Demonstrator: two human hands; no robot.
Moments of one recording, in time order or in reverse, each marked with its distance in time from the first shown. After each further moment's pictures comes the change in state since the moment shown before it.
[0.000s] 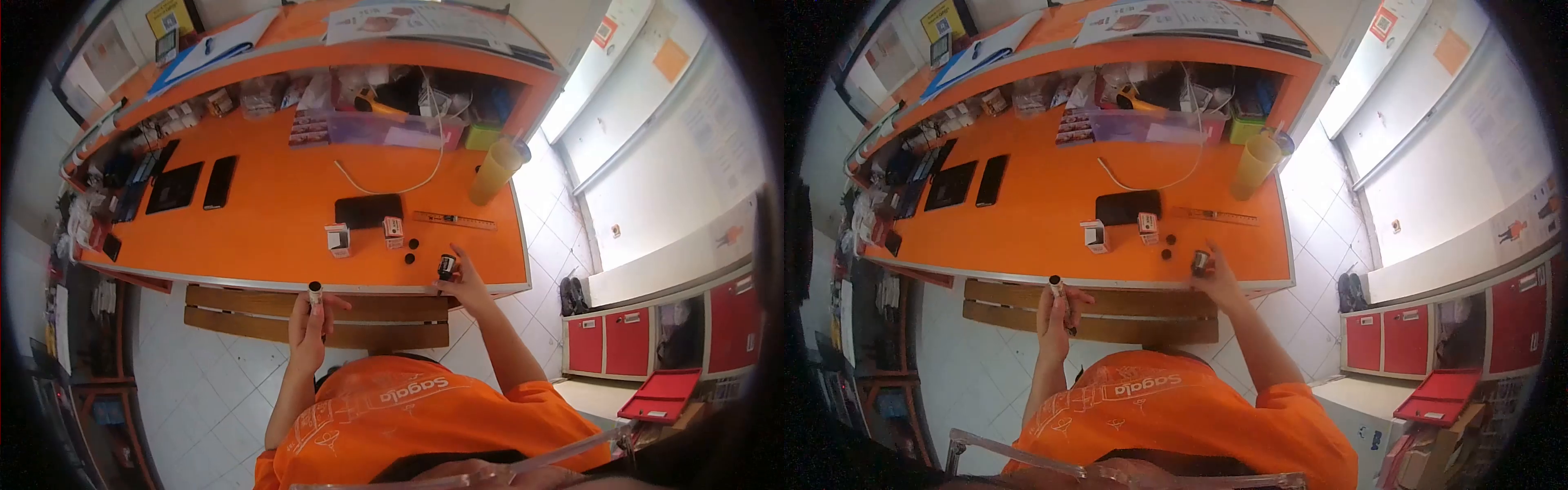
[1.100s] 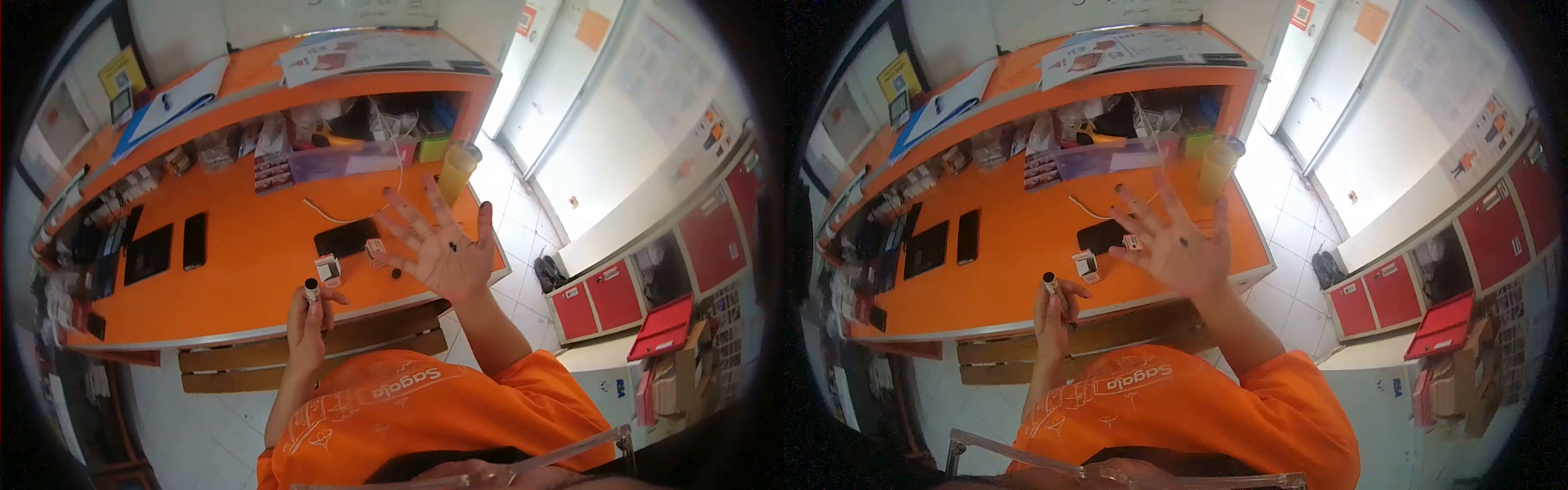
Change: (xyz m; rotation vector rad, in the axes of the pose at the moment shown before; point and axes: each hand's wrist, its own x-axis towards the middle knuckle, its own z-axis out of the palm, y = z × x) left_hand 0.050 0.022 -0.019 -0.054 -0.247 0.114; right_hand -0.039 -0.157 0.087 1.138 -0.612 -0.395
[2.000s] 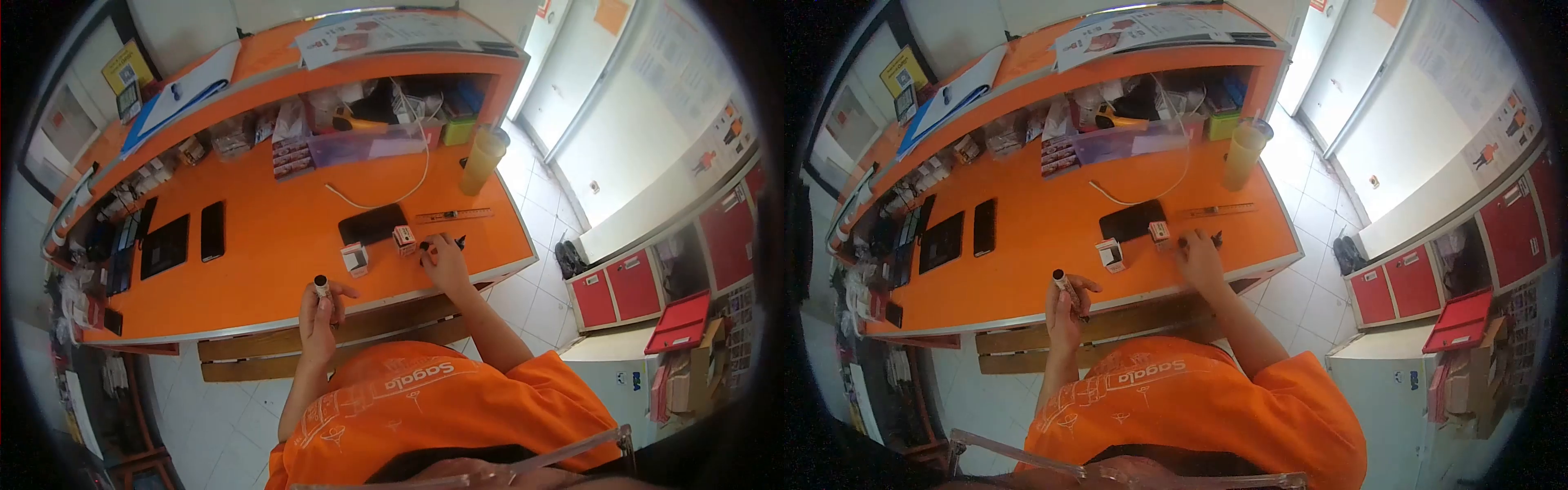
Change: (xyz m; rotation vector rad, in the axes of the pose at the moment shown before) left_hand 0.000 -0.016 -0.032 -0.002 0.030 0.000; right_hand -0.030 0.044 -0.165 -2.151 0.557 -0.079
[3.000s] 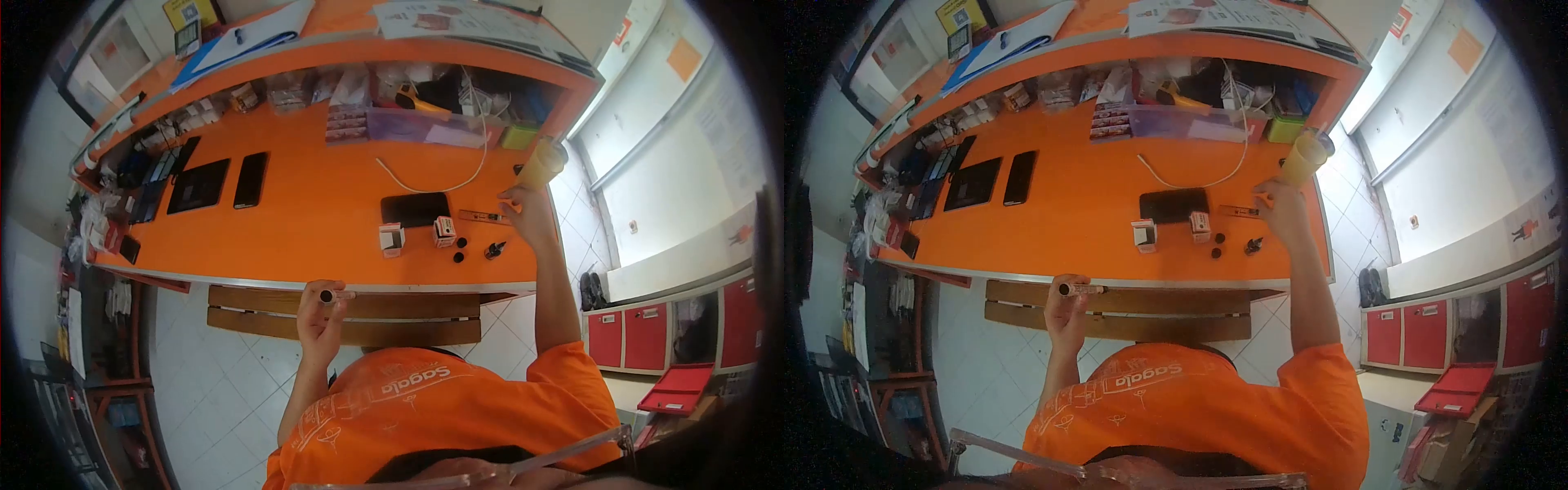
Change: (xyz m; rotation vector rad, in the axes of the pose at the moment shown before) left_hand -0.047 0.007 -0.010 0.286 0.300 0.063; right_hand 0.097 0.010 -0.088 -0.067 -0.212 -0.101
